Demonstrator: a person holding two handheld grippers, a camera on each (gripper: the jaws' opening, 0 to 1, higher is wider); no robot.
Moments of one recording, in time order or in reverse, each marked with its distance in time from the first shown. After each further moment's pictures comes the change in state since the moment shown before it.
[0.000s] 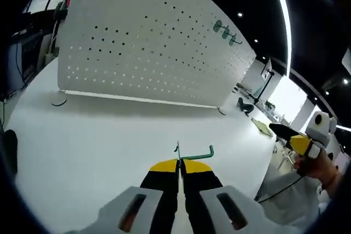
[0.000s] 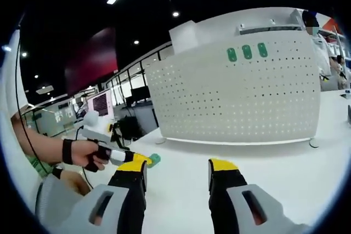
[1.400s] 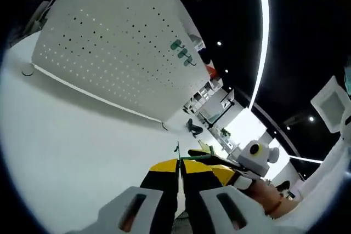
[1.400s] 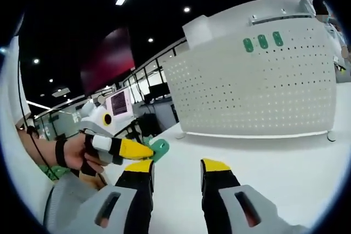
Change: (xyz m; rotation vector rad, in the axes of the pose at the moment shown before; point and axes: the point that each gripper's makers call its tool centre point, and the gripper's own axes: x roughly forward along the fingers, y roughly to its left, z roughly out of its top) left arm -0.031 -0.123 0.003 -0.224 -0.103 -0.390; right arm -0.001 0.028 -0.009 0.052 0.015 0.157
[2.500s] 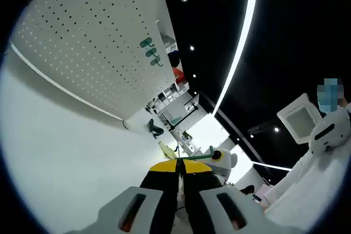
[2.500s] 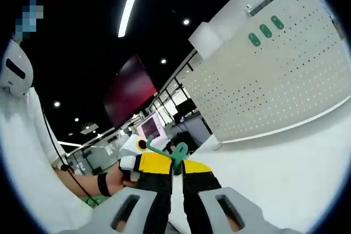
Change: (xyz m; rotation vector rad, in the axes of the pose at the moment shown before) left arm 0.002 -0.045 0.003 -0.105 0.020 -0.273; right arm -0.011 0.037 0.029 0.263 -0.139 0.230
